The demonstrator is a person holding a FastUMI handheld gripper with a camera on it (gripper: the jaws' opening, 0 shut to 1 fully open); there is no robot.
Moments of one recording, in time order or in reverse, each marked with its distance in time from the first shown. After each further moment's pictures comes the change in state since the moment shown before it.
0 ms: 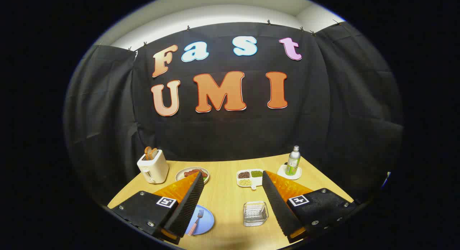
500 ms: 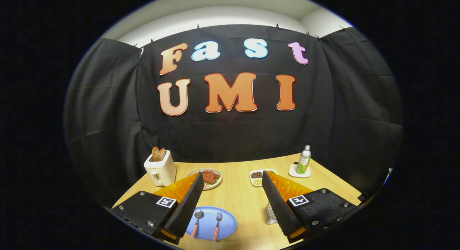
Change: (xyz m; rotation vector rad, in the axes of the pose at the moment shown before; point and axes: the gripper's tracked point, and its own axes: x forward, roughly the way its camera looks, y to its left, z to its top) arm -0.002 0.075 -0.016 -0.028 -0.013 -0.008
